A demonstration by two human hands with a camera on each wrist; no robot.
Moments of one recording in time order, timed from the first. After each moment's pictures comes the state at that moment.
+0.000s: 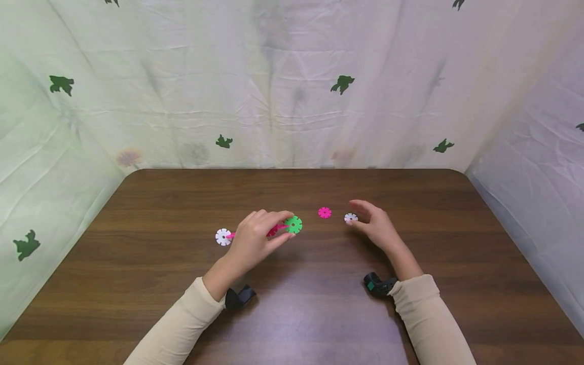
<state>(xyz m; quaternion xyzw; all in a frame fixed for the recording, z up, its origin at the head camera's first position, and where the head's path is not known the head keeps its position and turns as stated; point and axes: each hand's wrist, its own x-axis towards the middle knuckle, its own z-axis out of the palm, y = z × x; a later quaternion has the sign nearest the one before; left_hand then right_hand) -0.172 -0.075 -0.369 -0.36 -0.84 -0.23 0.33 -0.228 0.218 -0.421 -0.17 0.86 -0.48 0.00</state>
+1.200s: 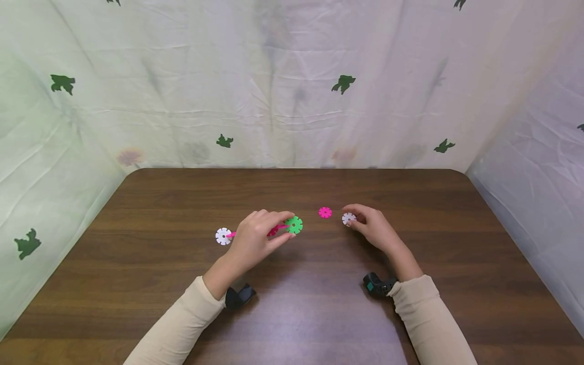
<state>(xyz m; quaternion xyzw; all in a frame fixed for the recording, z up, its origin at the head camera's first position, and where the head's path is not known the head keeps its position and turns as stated) -0.172 -0.077 -0.371 -0.36 -0.84 -0.23 0.32 -0.226 0.212 -0.413 -0.21 0.90 -0.38 0.00</state>
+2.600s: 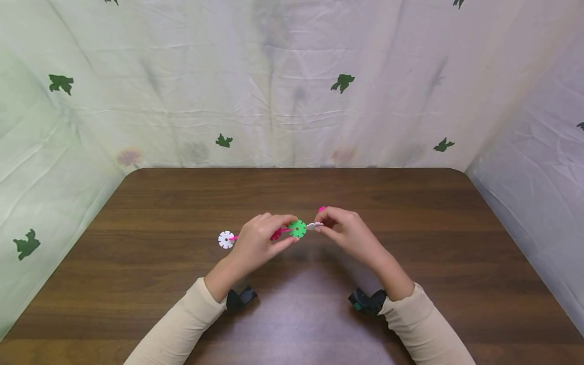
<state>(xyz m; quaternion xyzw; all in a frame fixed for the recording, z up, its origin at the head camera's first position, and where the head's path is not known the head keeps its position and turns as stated) -0.168 -0.072 -0.369 -0.38 -0.84 -0.24 0.29 -0.163 0.142 -0.335 -0.37 0.81 -0.44 -0.11</state>
